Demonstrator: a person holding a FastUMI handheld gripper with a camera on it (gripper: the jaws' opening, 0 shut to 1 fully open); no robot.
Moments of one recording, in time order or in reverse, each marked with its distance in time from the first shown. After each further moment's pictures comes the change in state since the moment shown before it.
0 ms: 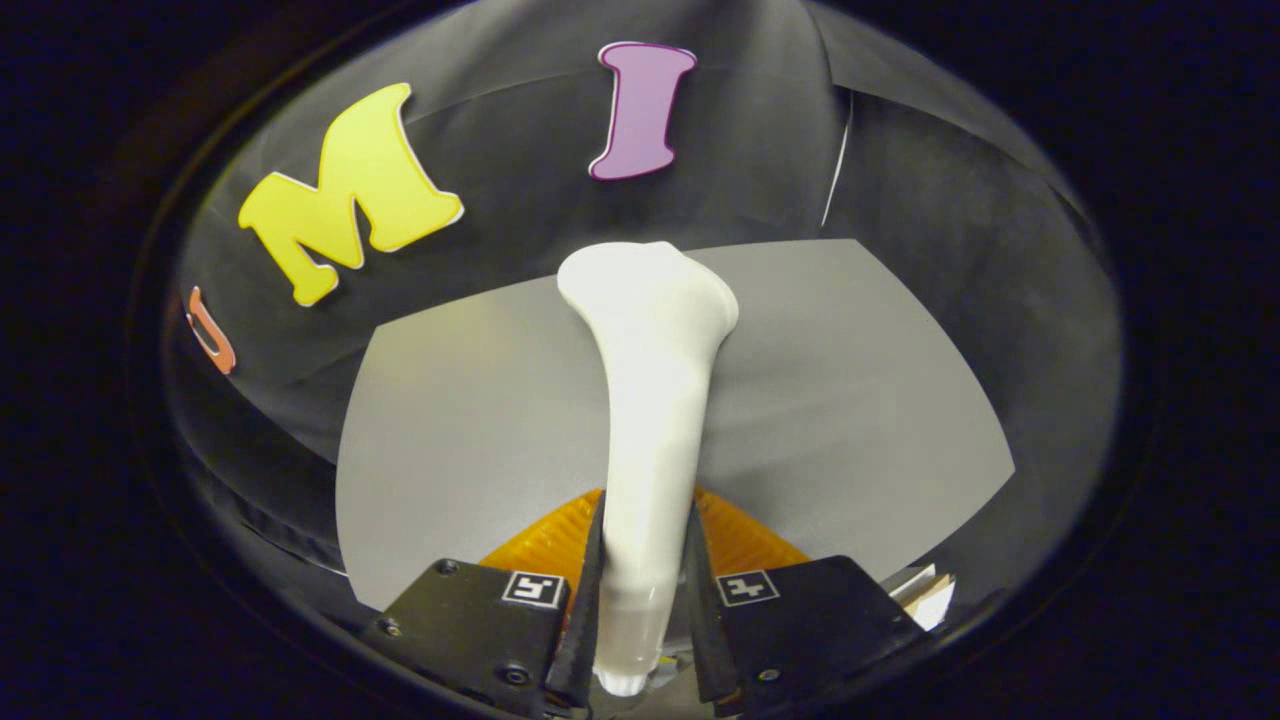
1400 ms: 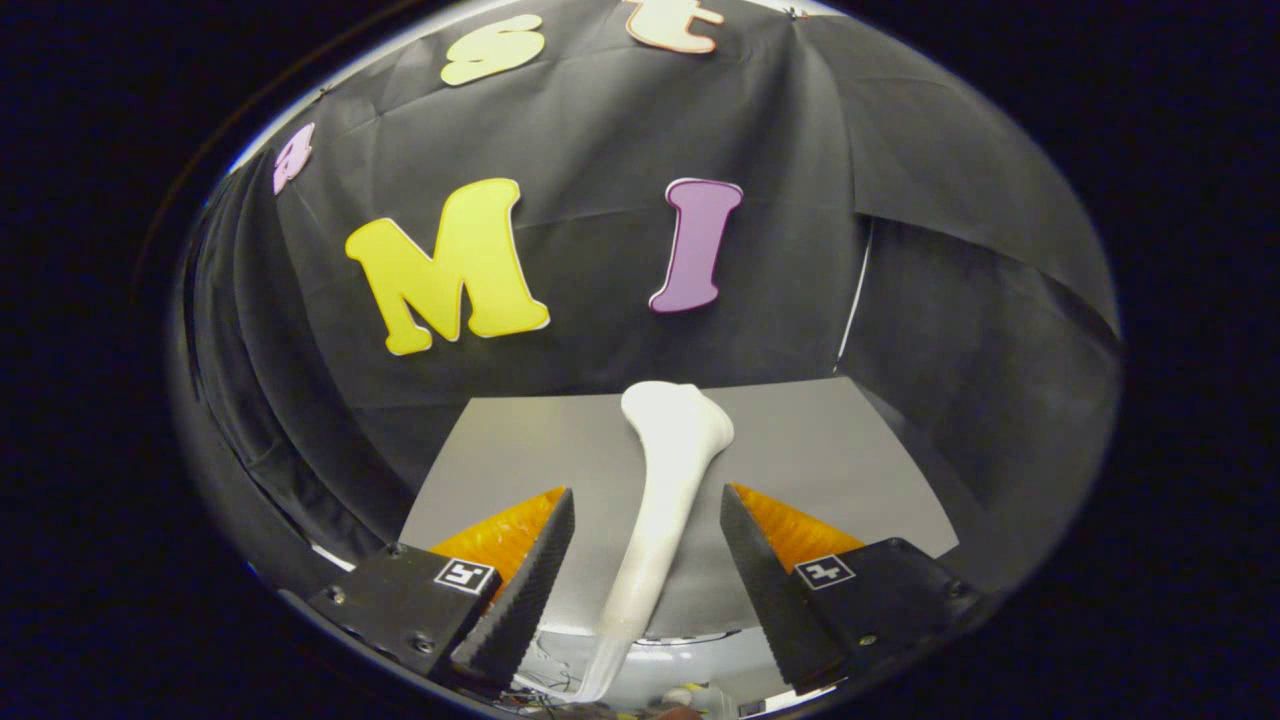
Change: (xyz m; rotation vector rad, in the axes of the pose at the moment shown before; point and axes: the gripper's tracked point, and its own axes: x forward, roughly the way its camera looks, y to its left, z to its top) arm -0.084 0.006 0.041 -0.146 -0.323 0.119
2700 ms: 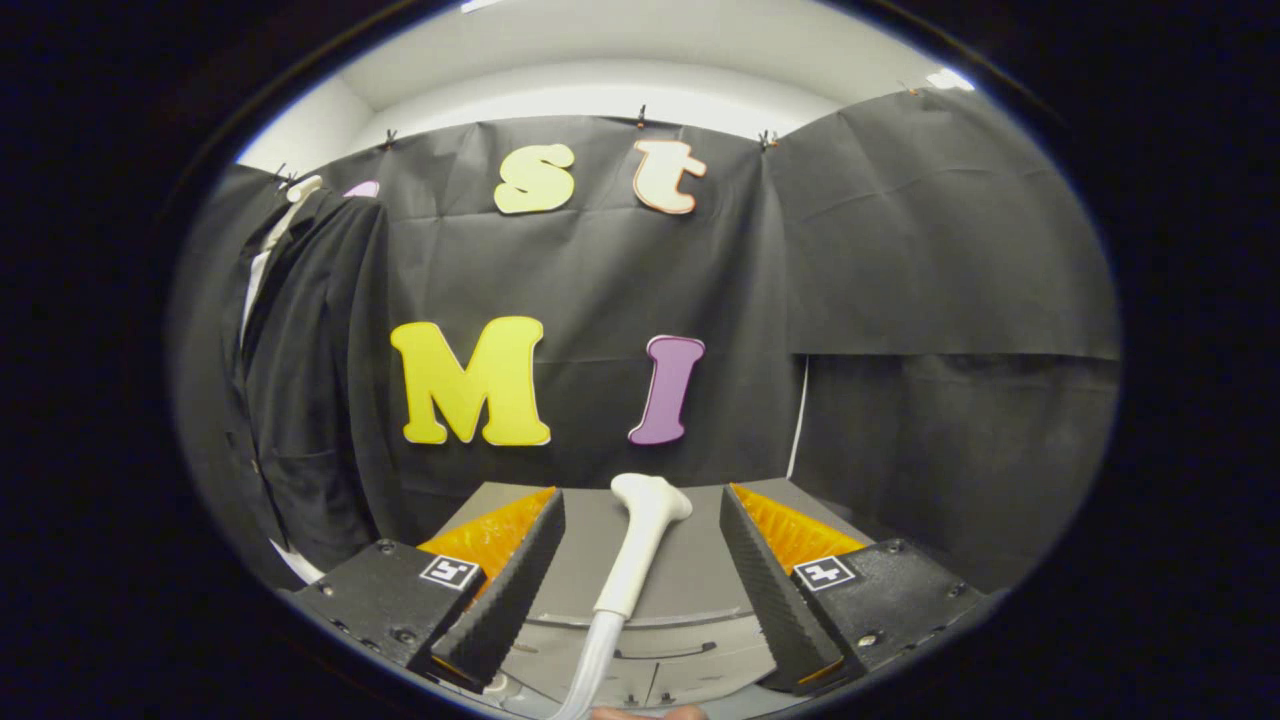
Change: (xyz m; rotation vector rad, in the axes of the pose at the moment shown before) arm -0.121 0.003 -0.020 -0.031 -0.540 -0.055
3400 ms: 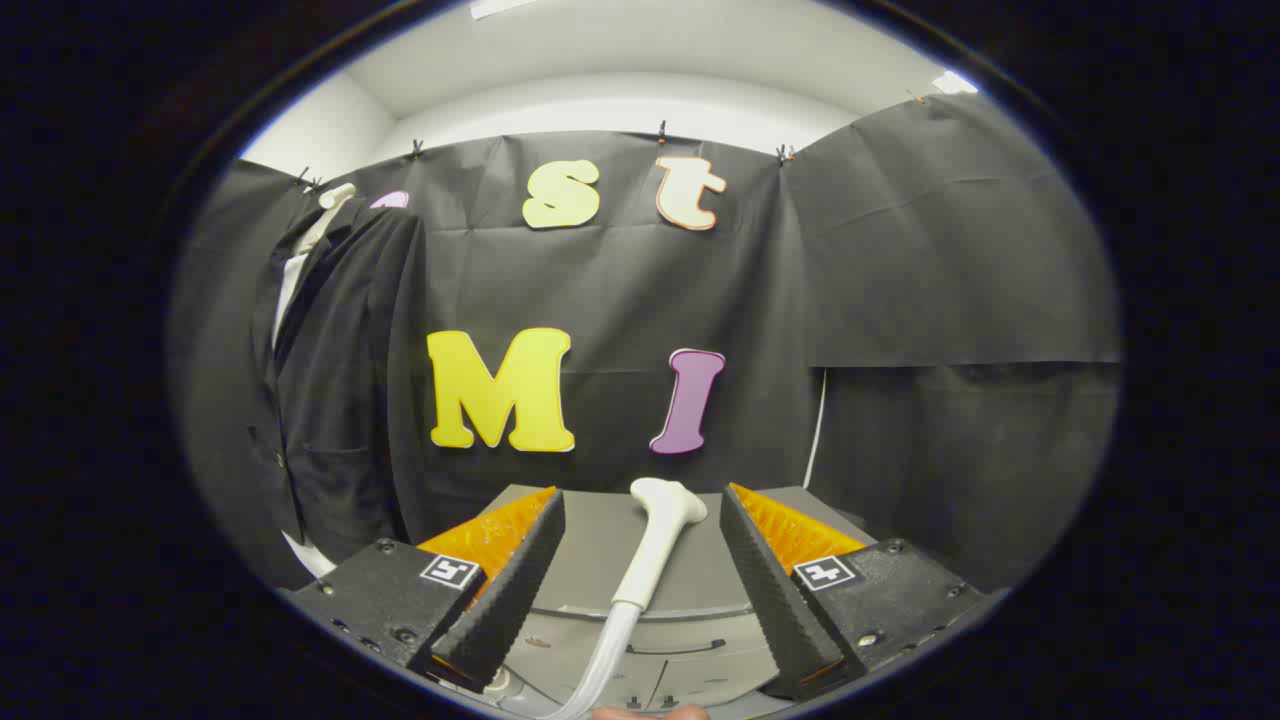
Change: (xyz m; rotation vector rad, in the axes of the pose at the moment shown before) arm -0.031 0.006 0.003 -0.024 -0.060 0.058
